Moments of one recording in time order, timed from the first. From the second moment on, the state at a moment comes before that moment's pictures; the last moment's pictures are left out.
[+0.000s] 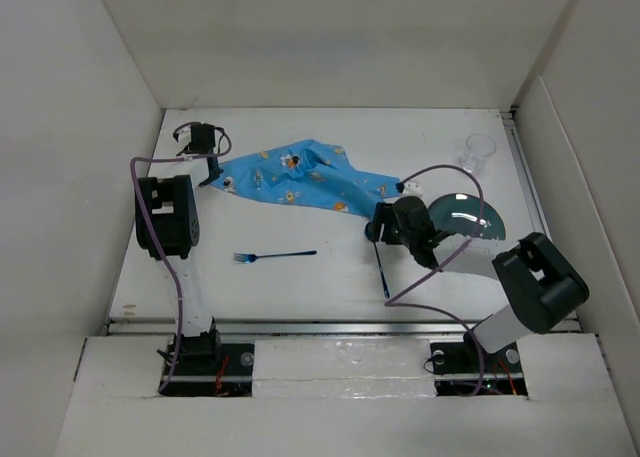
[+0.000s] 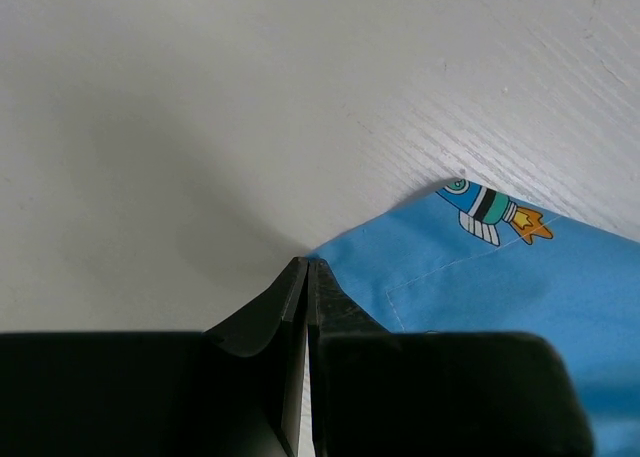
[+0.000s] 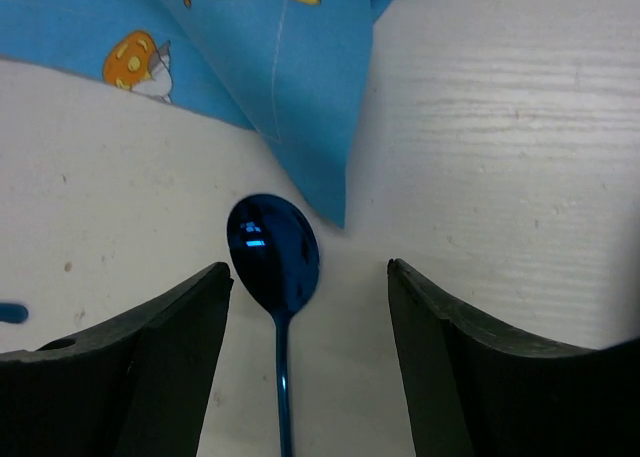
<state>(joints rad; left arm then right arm) 0.04 2.09 1.46 -0.29 -0.36 -0.48 0.56 1.52 0.61 0.28 0.19 0.50</state>
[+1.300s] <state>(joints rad) 0.07 1.36 1.44 -0.16 -0.07 -0.65 0.44 1.11 1.11 0.09 0.04 0.32</state>
